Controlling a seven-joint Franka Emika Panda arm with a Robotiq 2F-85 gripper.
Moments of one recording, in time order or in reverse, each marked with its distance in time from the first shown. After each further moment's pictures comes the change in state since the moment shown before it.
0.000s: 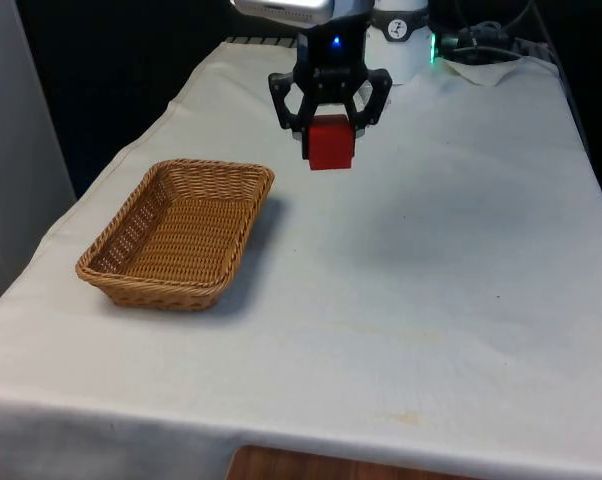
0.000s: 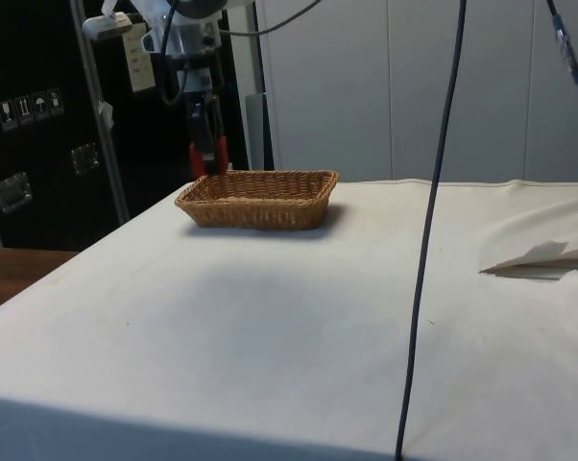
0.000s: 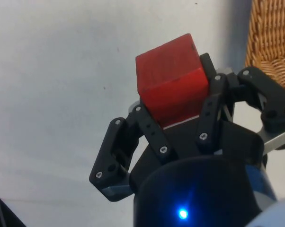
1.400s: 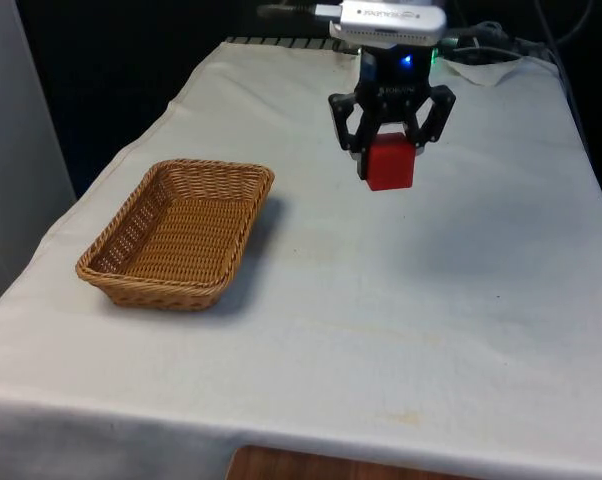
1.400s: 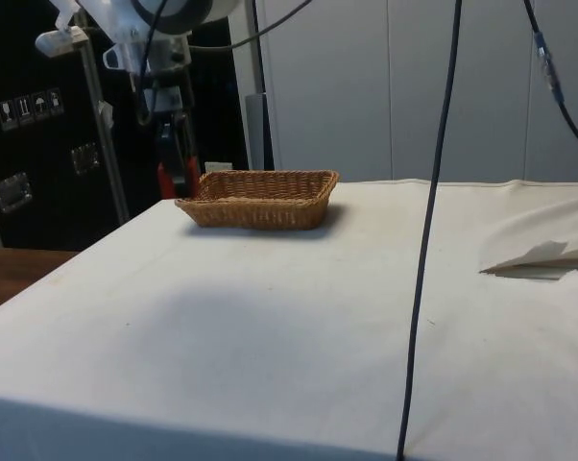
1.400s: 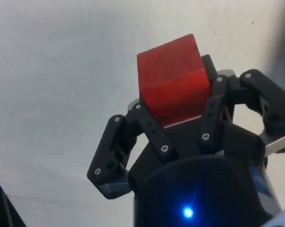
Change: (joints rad) arm 0.017 0.048 0.101 0.051 -0.031 0.014 0.059
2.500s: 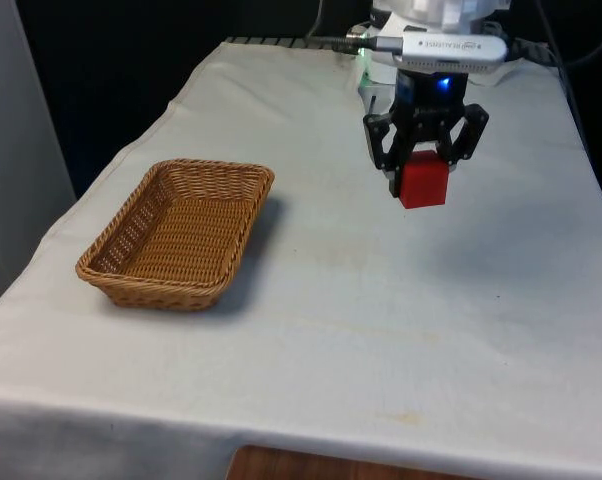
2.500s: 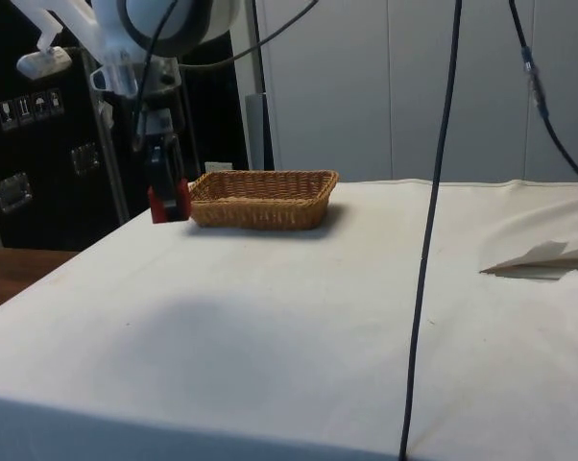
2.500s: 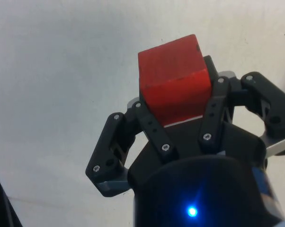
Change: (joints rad) arm 0.023 0.037 0.040 0.003 -0.014 0.032 0.045
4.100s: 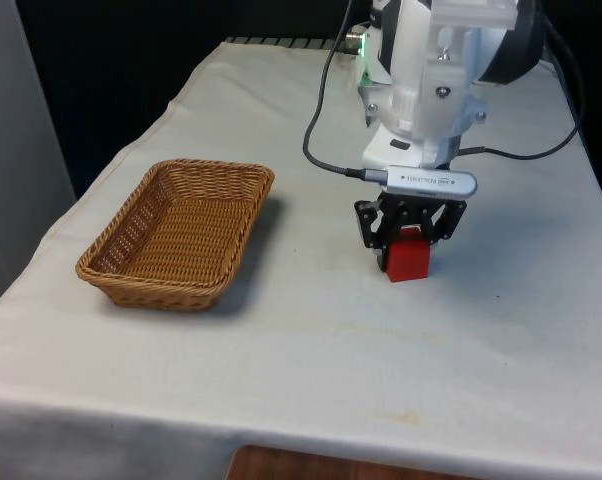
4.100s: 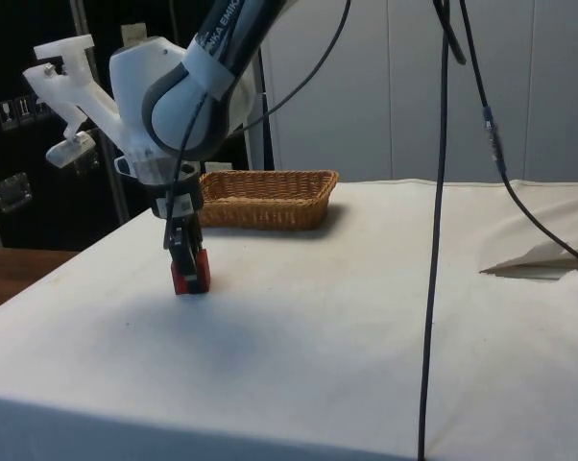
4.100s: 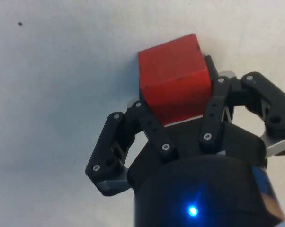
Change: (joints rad) arm -0.009 0.204 0.000 0.001 0.006 0.179 0.007
